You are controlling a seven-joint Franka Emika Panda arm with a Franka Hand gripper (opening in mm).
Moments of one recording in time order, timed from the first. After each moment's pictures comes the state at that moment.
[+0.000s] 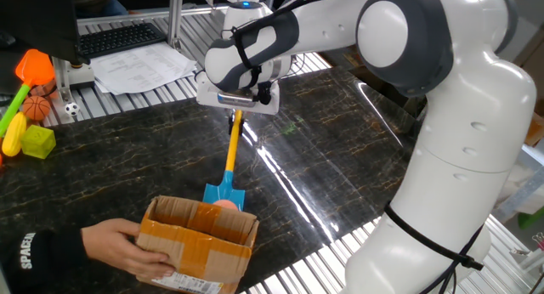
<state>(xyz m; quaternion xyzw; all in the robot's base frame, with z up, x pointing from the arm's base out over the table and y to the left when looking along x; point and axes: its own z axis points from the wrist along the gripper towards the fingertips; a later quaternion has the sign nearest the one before) 0.533 -0.026 0.145 -0.32 -0.94 0.04 0.06</state>
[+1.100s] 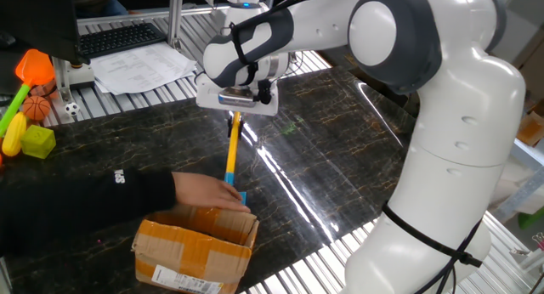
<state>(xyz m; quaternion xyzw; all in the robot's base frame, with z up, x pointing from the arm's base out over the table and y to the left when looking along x) 0.532 -0.027 0.131 -0.30 -0.95 0.03 0.09</state>
